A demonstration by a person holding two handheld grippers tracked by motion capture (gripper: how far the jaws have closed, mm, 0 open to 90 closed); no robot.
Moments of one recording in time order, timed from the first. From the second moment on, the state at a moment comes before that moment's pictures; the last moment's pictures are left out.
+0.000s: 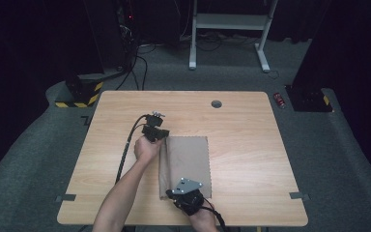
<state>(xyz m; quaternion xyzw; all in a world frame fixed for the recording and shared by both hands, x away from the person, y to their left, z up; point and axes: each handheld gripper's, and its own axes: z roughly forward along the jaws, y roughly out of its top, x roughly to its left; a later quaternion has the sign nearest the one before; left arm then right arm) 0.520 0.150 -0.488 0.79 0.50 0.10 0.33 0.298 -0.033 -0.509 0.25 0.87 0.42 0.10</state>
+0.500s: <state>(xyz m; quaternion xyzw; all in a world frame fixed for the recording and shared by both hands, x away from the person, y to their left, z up) 0.524 0.115 -0.486 0.81 0.47 0.11 0.33 0.292 -0.063 -0.512 0.28 0.86 0.42 0.12</state>
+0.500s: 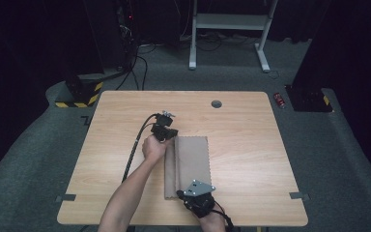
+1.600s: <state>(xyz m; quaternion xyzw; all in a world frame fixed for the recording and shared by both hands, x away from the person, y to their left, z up) 0.532 0.056 -0.486 0.82 0.43 0.10 0.36 0.288 -0.111 -0.513 0.33 0.85 0.40 0.14</state>
